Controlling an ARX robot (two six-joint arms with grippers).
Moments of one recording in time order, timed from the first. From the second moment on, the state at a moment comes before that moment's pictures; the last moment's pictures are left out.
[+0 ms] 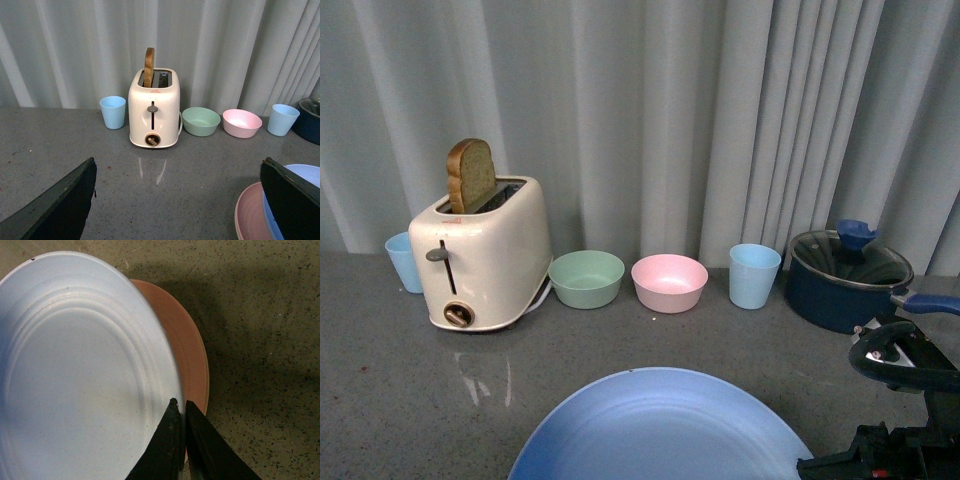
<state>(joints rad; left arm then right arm) 0.00 0.00 0.03 0.00 0.00 0.00 0.16 1.82 0.55 0.50 -0.47 0.17</state>
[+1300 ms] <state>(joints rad) 0.00 0.00 0.03 0.00 0.00 0.00 0.02 1.63 0.52 0.47 -0.35 0.15</state>
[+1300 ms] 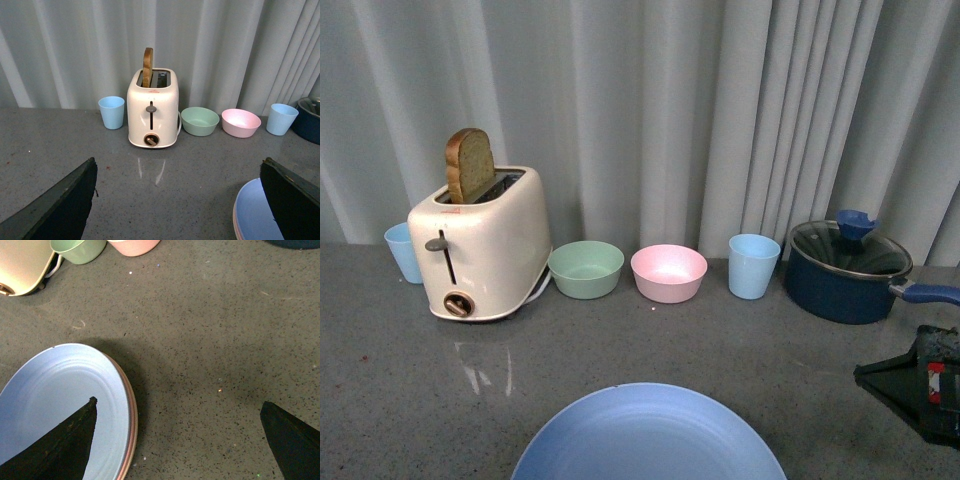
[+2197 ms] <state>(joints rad) 0.00 0.00 0.03 0.00 0.00 0.00 0.00 0.88 0.03 0.83 0.00 0.00</state>
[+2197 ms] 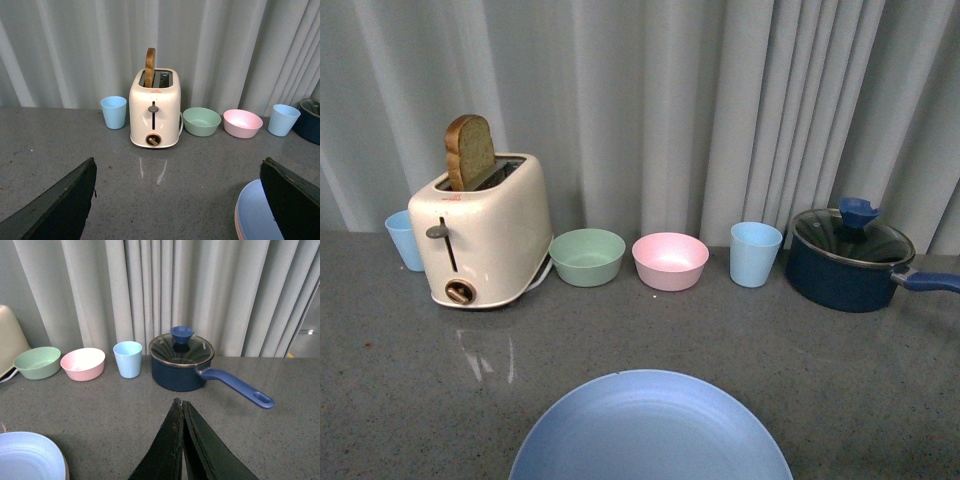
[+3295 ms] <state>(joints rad) 0.00 0.00 0.03 0.00 0.00 0.00 0.00 0.20 0.01 0.21 0.00 0.00</state>
